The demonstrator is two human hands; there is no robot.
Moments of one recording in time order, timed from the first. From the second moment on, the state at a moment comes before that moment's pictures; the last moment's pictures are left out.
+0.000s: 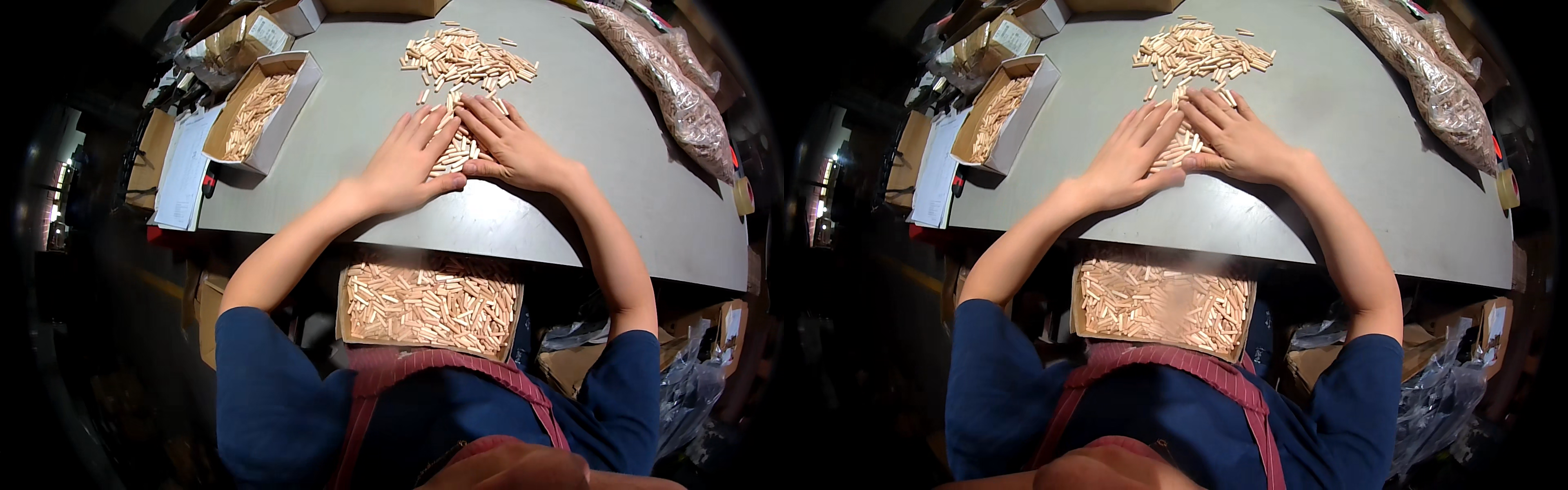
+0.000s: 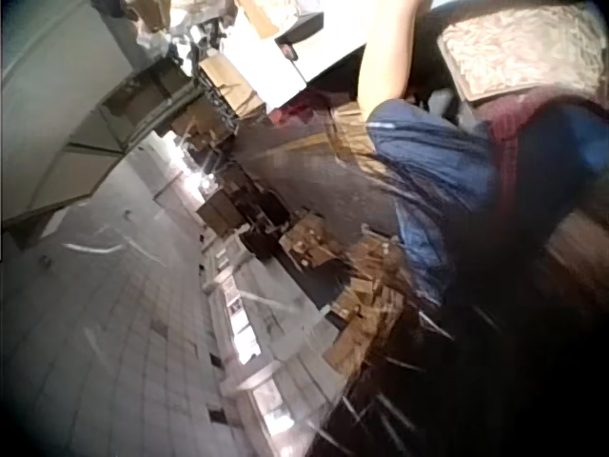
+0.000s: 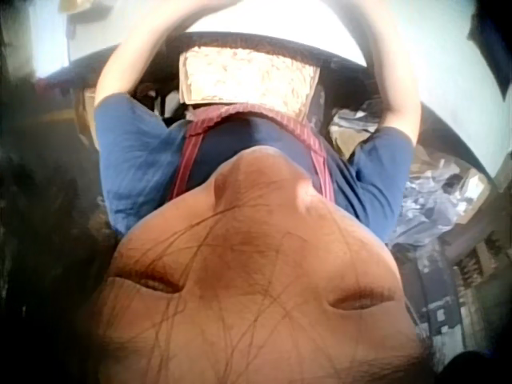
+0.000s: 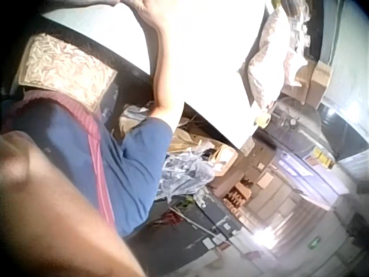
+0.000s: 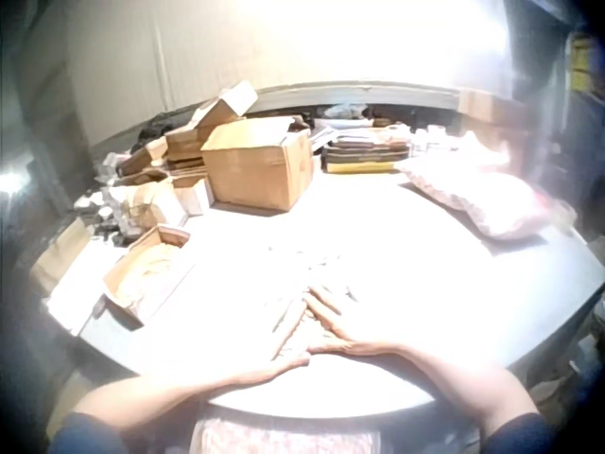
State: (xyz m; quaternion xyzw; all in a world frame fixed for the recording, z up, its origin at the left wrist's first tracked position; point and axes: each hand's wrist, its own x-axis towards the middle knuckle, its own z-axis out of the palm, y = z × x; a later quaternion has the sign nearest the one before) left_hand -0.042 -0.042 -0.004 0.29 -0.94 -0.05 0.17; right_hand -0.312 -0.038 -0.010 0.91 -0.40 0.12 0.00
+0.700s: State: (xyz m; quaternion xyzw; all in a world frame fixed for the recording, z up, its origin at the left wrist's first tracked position) left_hand -0.062 -0.046 0.018 0.19 -0.93 -0.03 0.31; right_hand -0.351 -0.077 -0.011 0.77 -0.44 0.44 -0.14
